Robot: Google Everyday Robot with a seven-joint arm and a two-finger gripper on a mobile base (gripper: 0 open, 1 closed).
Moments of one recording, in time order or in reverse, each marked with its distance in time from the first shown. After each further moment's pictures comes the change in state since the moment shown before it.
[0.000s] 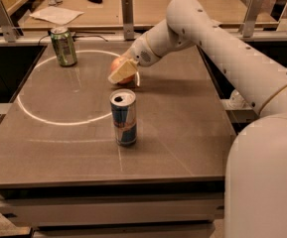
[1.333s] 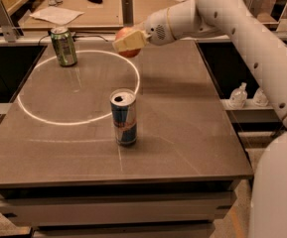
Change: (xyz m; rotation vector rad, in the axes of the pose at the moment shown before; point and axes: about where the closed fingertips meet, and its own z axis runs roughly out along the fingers) arm -0.059 -0.010 -0.077 0.021 -0.280 0.146
